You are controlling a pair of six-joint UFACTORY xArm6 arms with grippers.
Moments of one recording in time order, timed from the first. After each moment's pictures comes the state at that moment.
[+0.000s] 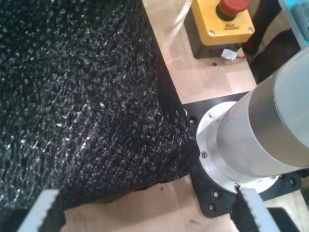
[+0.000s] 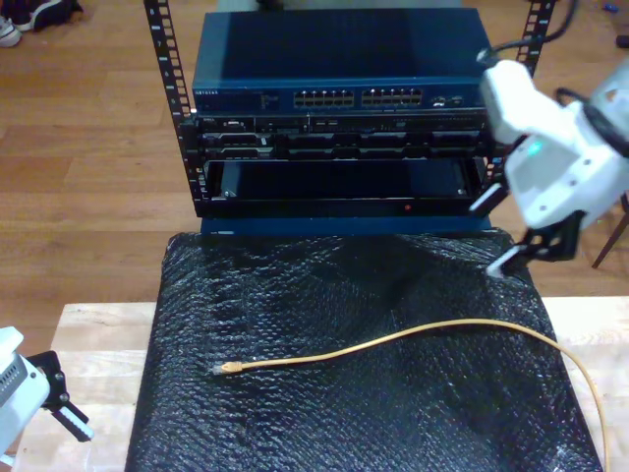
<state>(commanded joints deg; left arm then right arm) 34.9 -24.7 -38.4 -15.2 100.3 -222.0 3.0 -14.4 -58.5 30.1 75.7 -97.3</state>
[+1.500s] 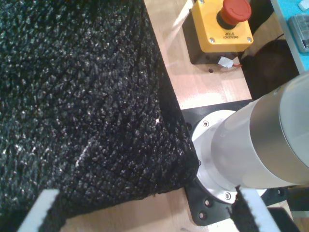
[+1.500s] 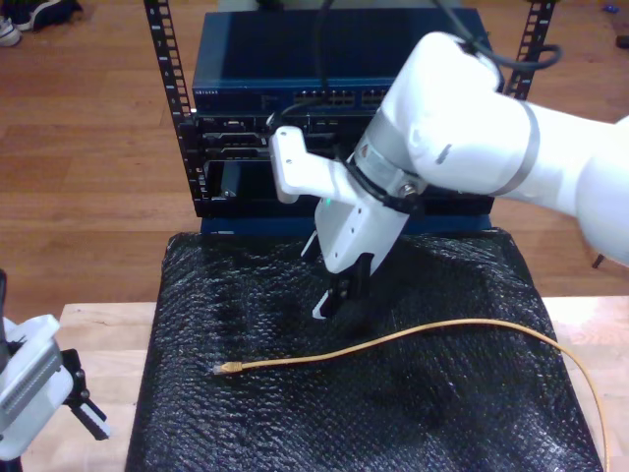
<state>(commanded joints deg) 27.9 -24.2 -38.3 -15.7 99.0 -232.3 29.2 -0.2 -62.8 25.9 60.8 -81.8</state>
